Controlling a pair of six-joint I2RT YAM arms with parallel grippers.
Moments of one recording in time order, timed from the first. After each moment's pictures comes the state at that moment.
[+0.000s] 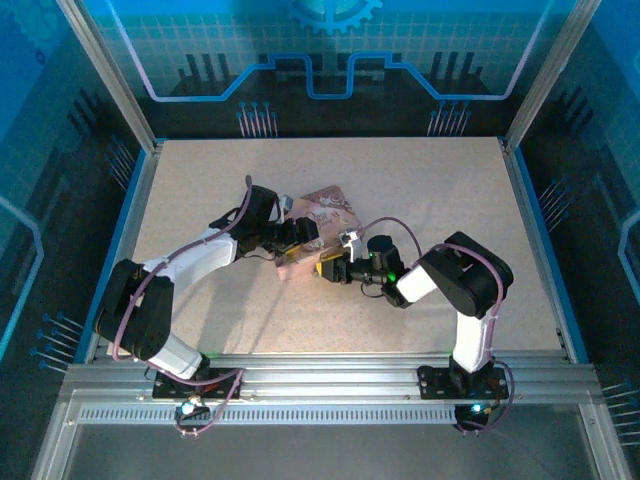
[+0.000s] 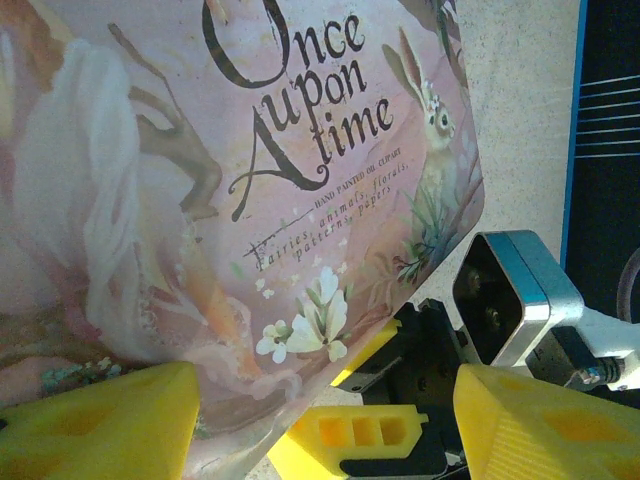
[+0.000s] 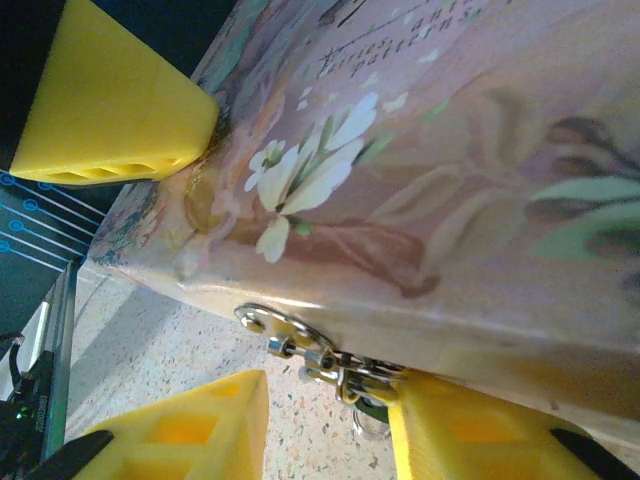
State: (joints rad) left arm -0.40 1.54 0.96 -0.25 0.47 -0.78; right arm 0.62 1.90 0.57 0.94 -0.52 0.54
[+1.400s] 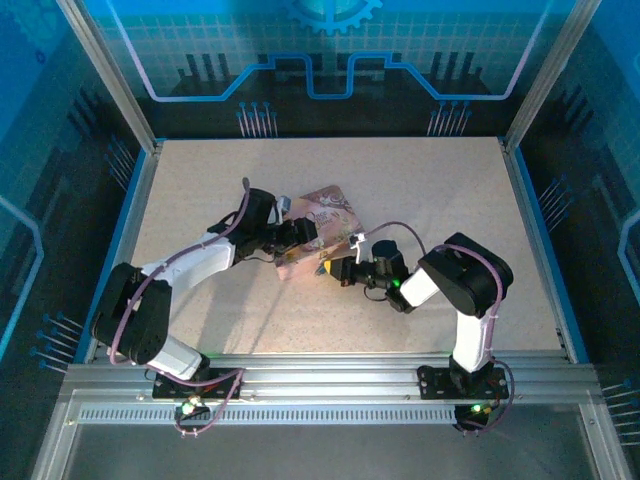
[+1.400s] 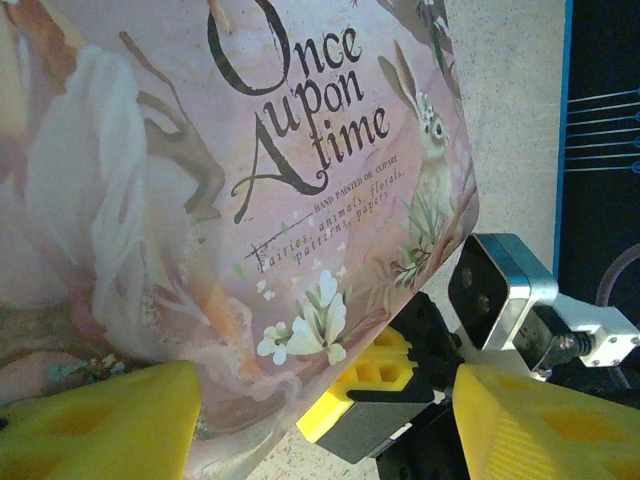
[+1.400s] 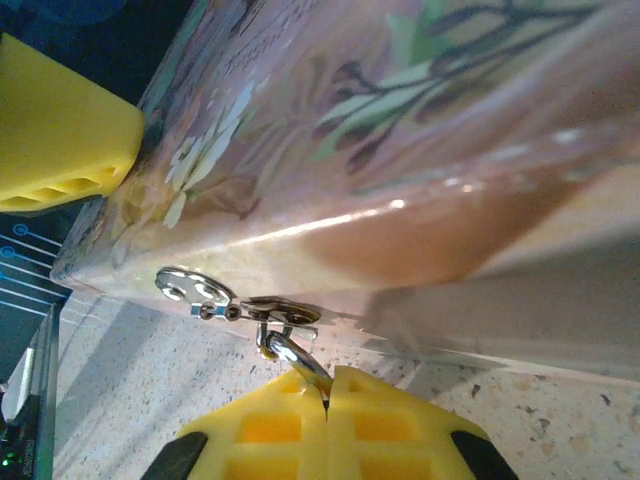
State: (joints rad) left arm -0.40 1.51 0.90 -0.18 0.45 -0.80; right arm 0.61 1.90 0.51 1.01 -0.44 0.65
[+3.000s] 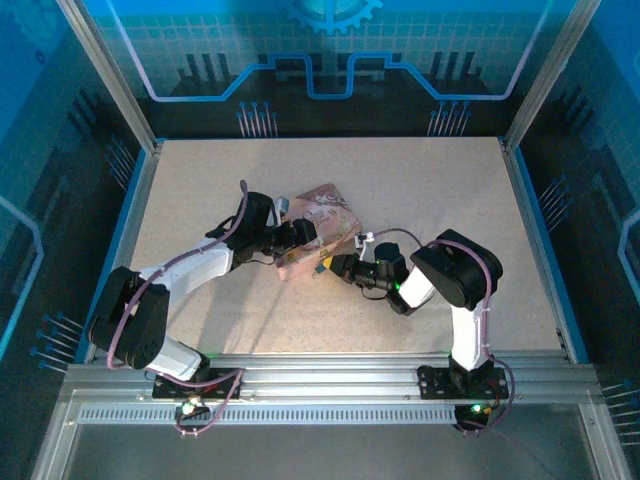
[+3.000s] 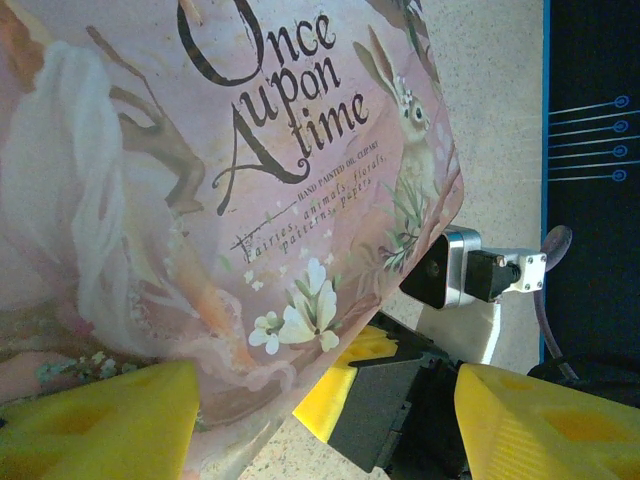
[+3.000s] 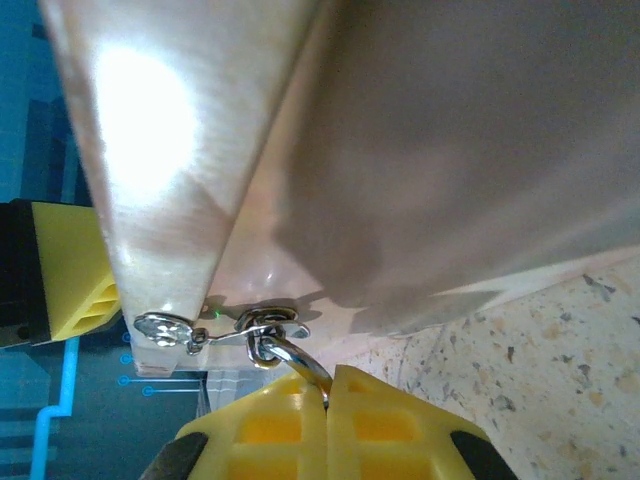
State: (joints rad) left arm -0.40 1.49 0.86 -0.11 0.45 -0.82; right arm 0.59 1.98 0.50 1.17 -0.48 1.14
